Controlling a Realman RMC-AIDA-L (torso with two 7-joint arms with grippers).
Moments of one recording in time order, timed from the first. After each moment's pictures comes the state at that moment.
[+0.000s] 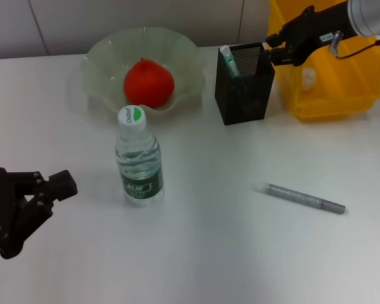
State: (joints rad) left arm -0.33 -2.00 0.69 0.48 1.69 2.00 -1.14; right arm 0.88 1.91 -0.88 -0.73 -2.37 -1.20 1.71
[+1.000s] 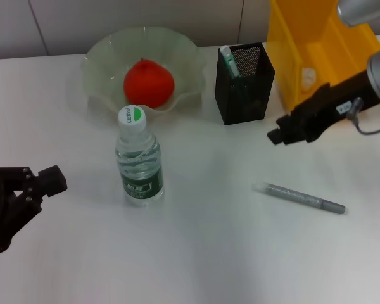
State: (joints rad) left arm -0.34 -1.98 0.68 0.48 1.69 2.01 -1.16; right arm 0.59 2.08 -1.07 -1.41 -2.45 -1.67 2.29
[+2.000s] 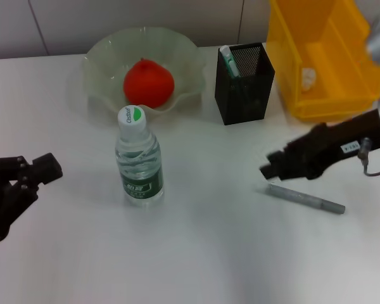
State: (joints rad) left arm -0.34 -1.99 0.67 0.48 1.65 2.00 -1.15; right arm 0.46 2.08 -1.05 -1.34 -2.25 -1.69 2.18
